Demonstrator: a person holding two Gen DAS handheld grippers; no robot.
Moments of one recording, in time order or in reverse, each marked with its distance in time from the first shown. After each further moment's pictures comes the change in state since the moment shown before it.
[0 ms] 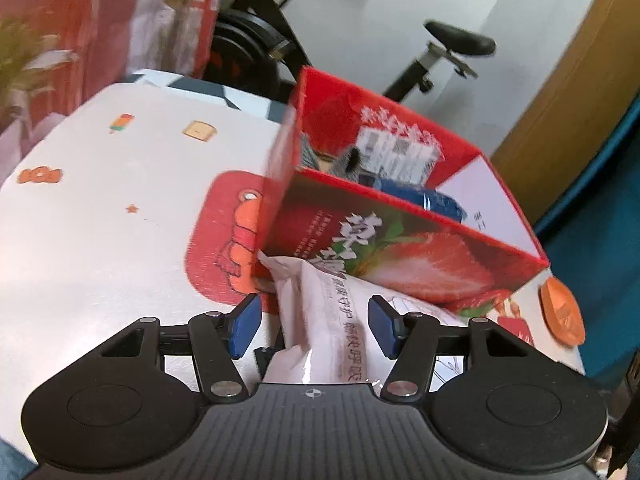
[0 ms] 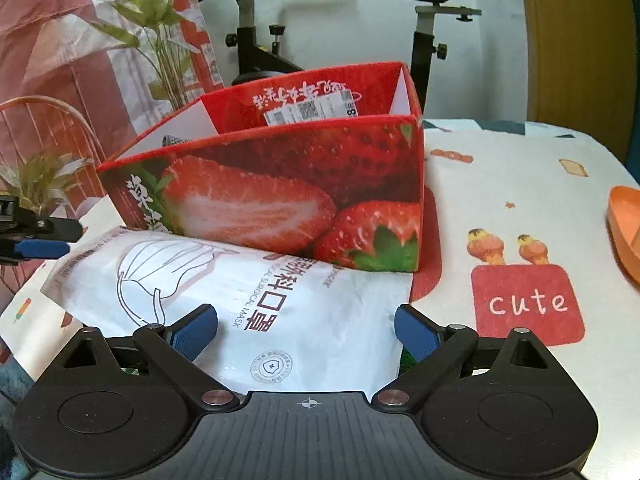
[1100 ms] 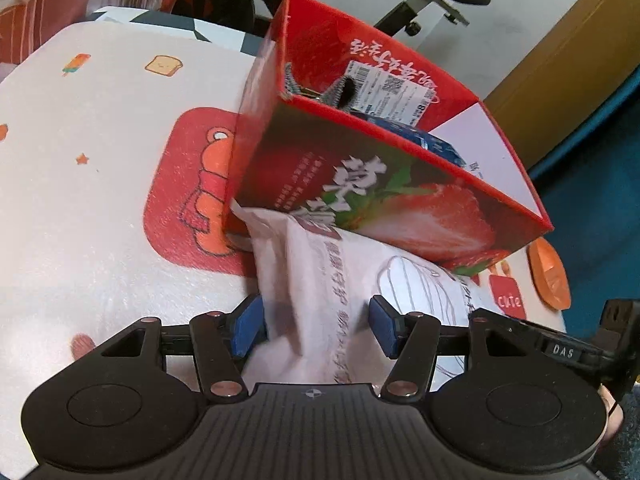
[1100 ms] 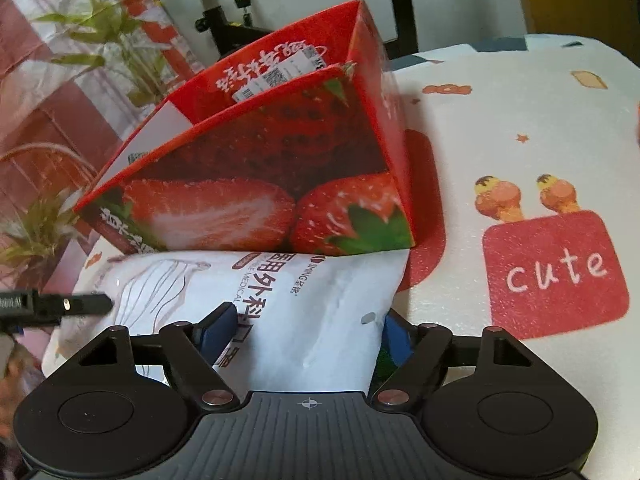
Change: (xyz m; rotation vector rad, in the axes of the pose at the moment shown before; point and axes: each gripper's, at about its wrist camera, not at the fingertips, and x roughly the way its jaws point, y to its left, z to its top) left arm 0.055 0.006 -0.006 0.014 0.190 -0.104; right arm 0.036 -0.049 0.017 0.198 0.134 0.143
